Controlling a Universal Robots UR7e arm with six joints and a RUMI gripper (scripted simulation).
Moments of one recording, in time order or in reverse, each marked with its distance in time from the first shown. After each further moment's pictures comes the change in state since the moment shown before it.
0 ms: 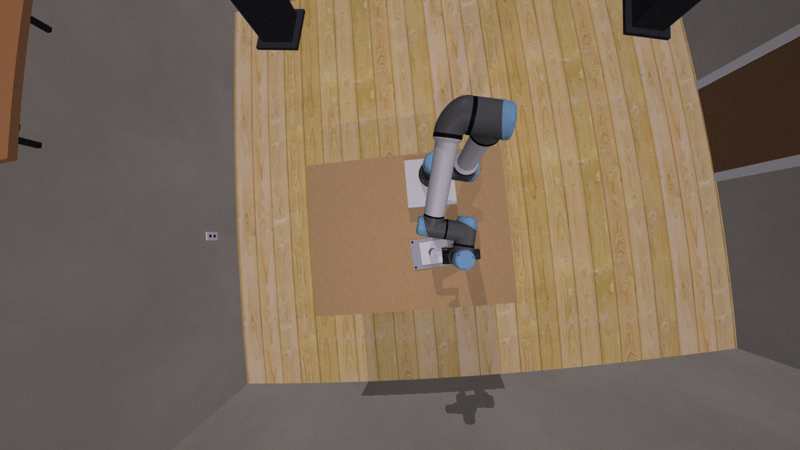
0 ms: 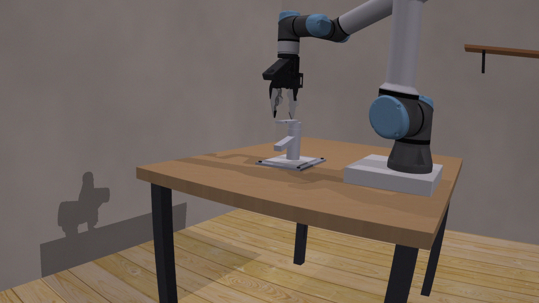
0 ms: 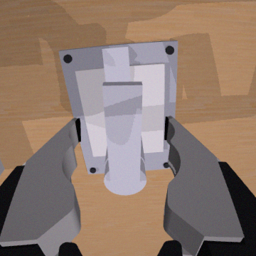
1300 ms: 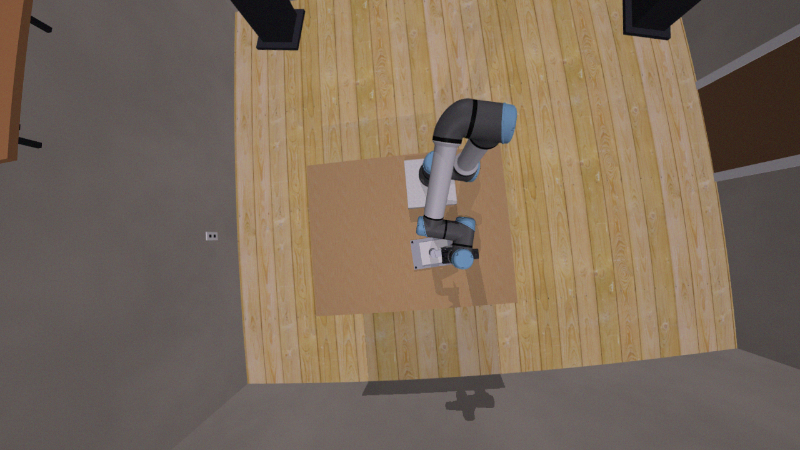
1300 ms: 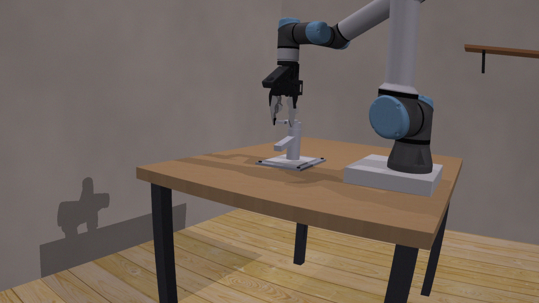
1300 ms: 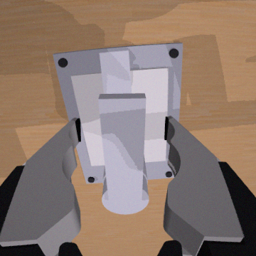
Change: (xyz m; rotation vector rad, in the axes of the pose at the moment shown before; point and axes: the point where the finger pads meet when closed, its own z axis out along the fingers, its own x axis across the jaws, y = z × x) arm 0.000 0.000 0.026 0.000 0.000 0.000
